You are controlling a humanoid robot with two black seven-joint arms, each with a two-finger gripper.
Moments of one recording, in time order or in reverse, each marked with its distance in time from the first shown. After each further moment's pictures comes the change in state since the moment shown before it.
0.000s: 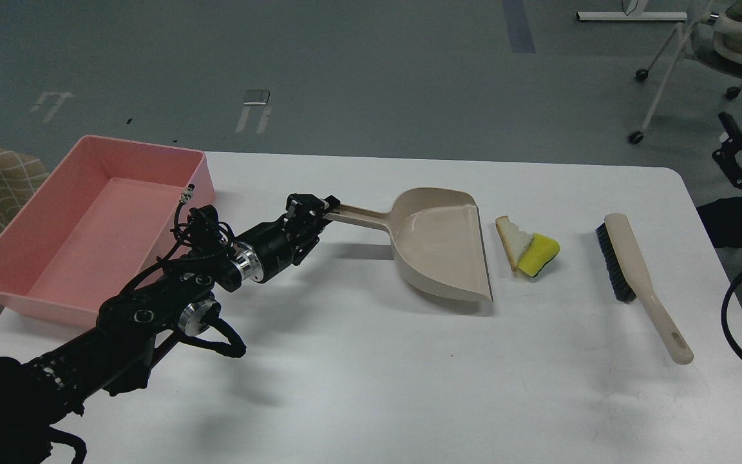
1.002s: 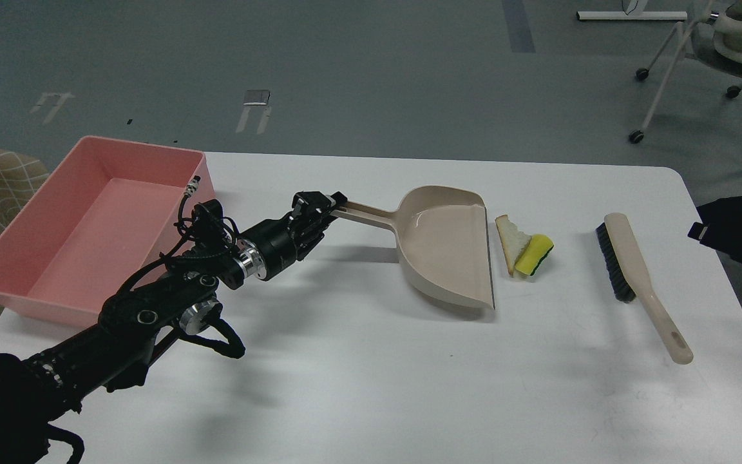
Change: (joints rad) left arm -0.009 0.007 0.026 -0.015 0.057 0.006 -0.050; right arm -0.325 -0.475 -0.330 0.521 -1.064 0.020 -0.048
